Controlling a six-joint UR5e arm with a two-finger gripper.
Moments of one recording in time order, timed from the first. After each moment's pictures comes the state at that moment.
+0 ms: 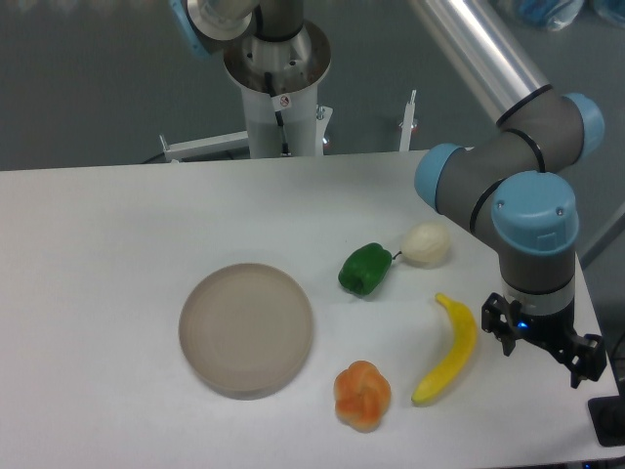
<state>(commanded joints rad) 2.38 -2.25 -1.13 -0.93 1.68 1.28</state>
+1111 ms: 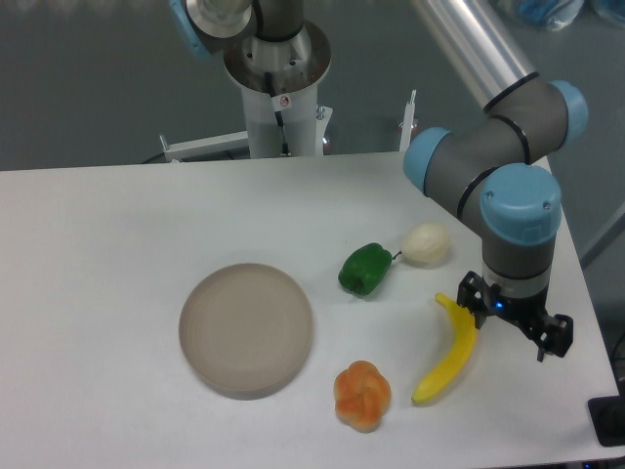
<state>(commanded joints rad) 2.45 -2.17 -1.27 -1.11 1.56 1.28</state>
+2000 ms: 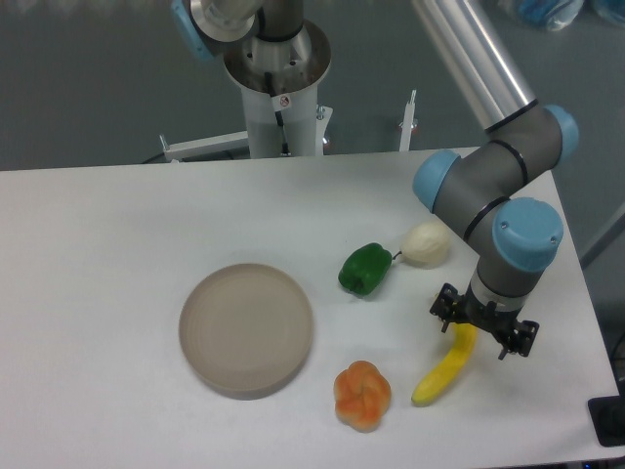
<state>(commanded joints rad) 2.44 -2.25 -1.40 -0.94 1.52 1.14</state>
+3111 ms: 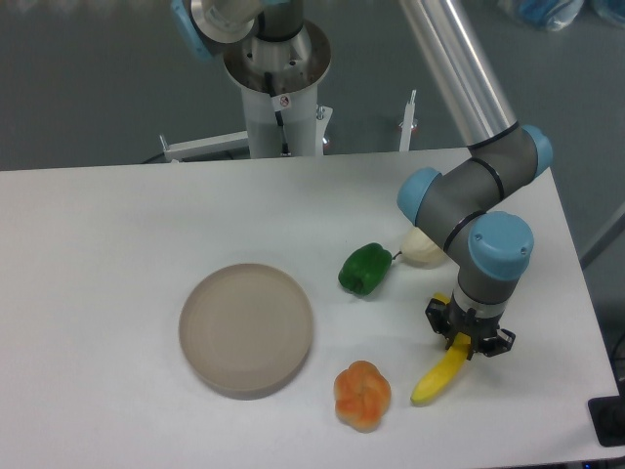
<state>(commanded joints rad) 2.44 -2.27 -1.45 -0.85 1.53 1.15</state>
